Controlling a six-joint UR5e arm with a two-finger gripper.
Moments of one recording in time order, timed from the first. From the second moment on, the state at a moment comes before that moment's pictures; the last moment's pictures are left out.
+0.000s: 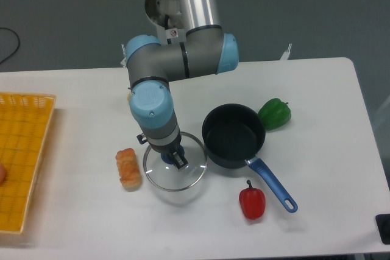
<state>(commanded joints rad) 2.25 -2.01 -1.57 -1.18 1.63 1.17</state>
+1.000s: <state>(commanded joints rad) 2.22 -2.07 -1.57 -1.13 1.67 1.13</state>
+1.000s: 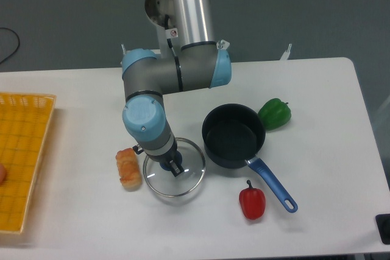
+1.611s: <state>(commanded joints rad) 2.21 -2.08 -1.57 -1.12 1.69 1.13</state>
